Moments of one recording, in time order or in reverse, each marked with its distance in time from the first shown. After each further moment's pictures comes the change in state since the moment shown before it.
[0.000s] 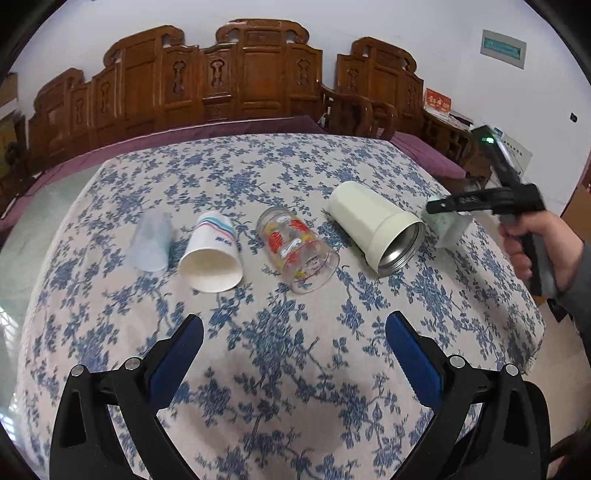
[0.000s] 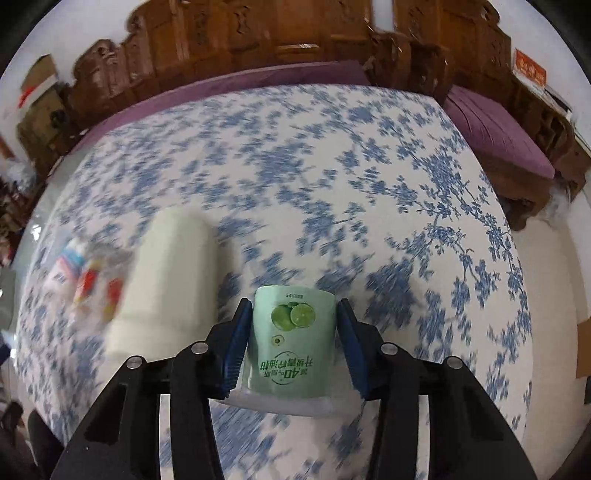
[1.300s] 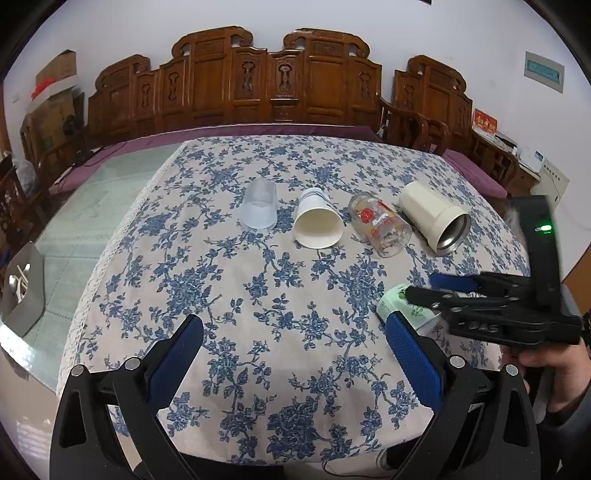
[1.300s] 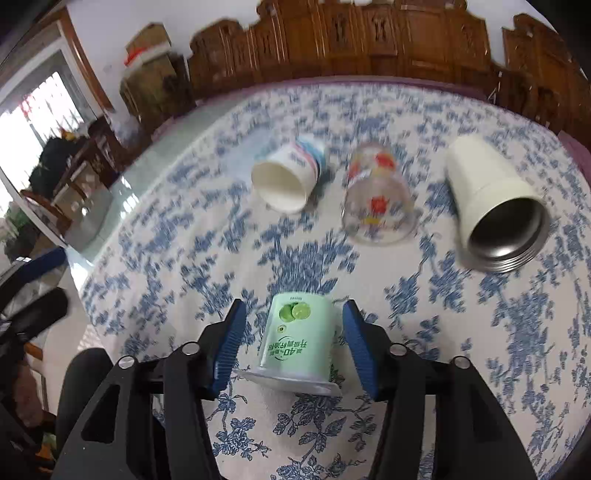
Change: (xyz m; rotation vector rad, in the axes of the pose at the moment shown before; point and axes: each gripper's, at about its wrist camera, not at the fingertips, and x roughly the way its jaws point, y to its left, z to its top) left arm -0.074 0.061 -0.058 -0.114 -0.023 0.167; right arm -0.026 0.207 -0.119 -0.166 -0.090 0.314
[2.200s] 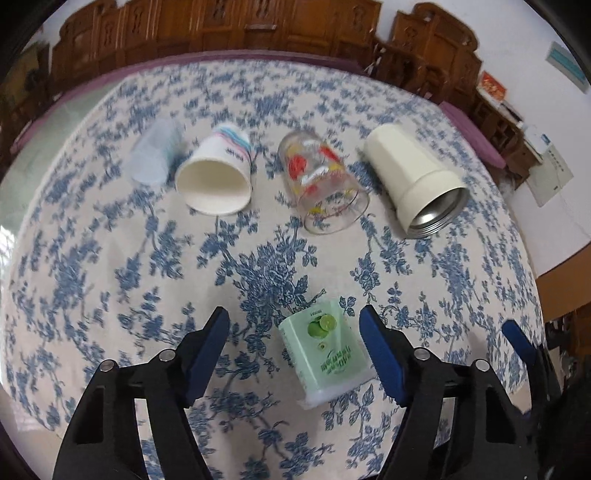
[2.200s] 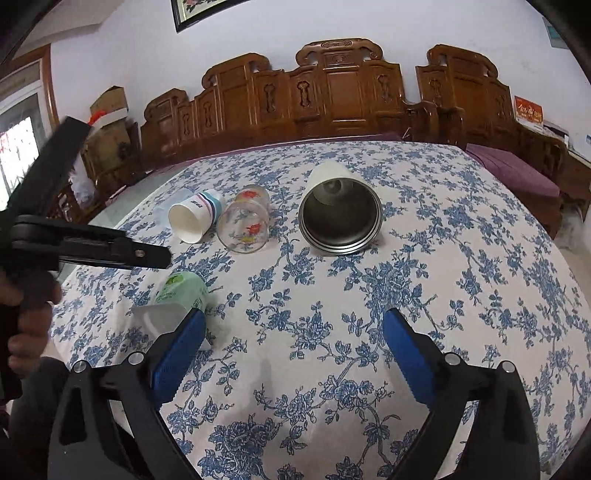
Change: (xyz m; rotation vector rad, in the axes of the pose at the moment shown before) left arm 0.120 -0.085 0.034 -0.082 0.318 -0.097; right arm -0.067 -0.074 -0.081 0.086 -0.268 -0.210
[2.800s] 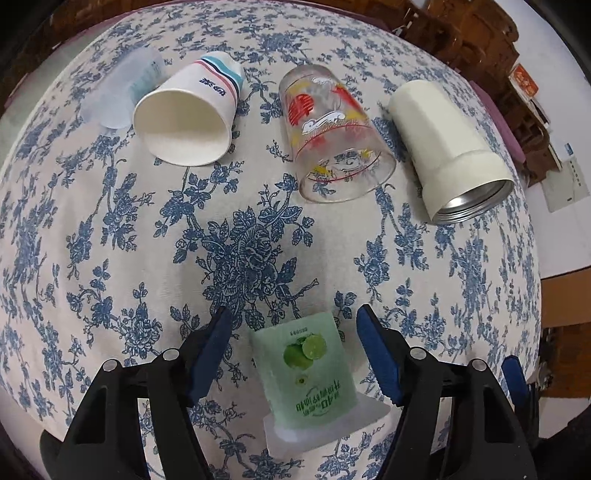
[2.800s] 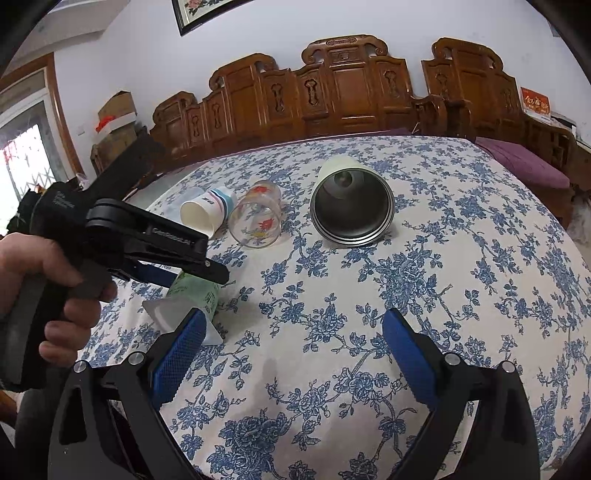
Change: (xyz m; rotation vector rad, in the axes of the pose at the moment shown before) left arm 0.048 0.000 0.012 -0.100 0.193 -0.004; right arm 0.001 0.002 -0.005 0.018 0.002 0.050
